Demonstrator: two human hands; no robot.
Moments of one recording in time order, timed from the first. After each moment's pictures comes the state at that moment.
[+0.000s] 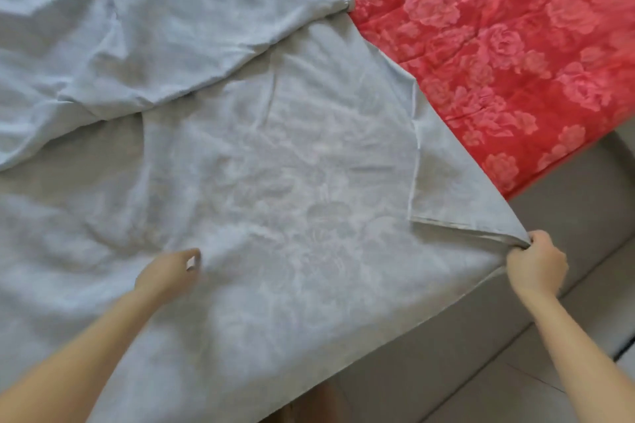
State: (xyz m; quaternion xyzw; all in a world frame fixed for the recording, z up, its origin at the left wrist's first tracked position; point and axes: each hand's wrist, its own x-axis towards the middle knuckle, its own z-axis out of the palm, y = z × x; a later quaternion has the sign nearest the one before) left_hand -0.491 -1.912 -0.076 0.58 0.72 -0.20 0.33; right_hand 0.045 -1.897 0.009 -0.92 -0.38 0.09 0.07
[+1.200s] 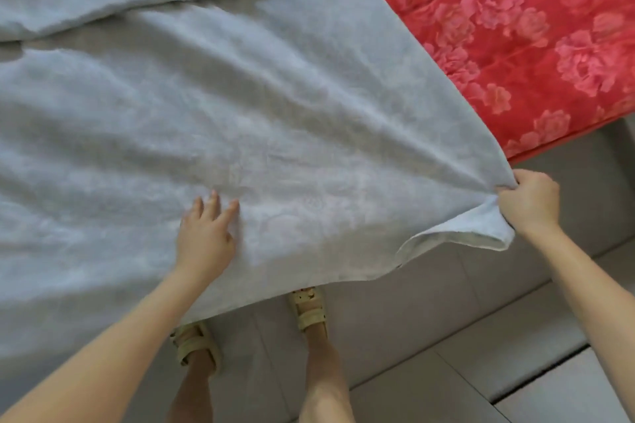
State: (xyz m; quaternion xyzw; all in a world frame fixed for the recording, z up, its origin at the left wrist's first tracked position) left_hand -0.211 -1.915 -0.098 0.61 0.75 -0.06 0.26; right_hand 0.212 -1.780 0.001 -0.81 -0.55 0.18 0.06
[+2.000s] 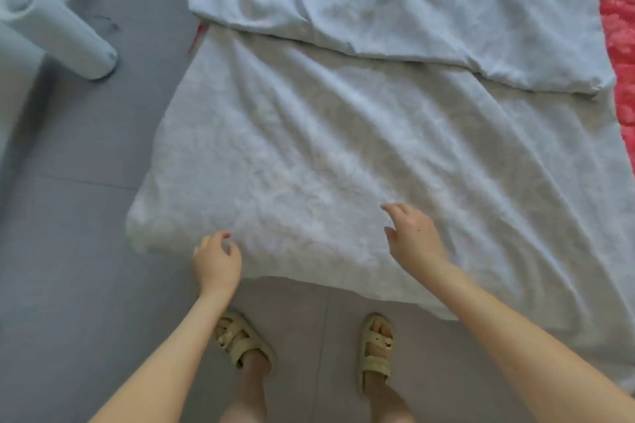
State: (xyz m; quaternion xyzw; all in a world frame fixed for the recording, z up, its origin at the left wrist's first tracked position) left_hand -0.412 -2.126 -0.065 0.12 0.95 0.18 0.20; right_hand -0.204 -1.892 -0.023 -0.36 -0.90 0.23 -0.12
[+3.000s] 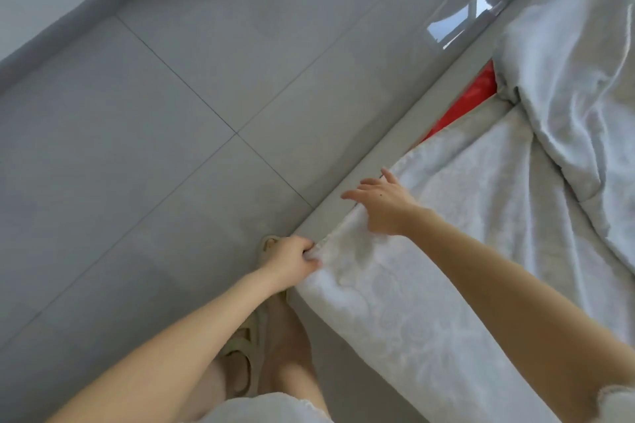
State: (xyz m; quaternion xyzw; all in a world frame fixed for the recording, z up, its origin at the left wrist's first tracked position) left_hand -0.685 -2.264 -0.133 0.07 0.77 0.35 0.54; right_hand -0.724 -2.056 -0.082 0.11 -0.90 -0.01 -0.42
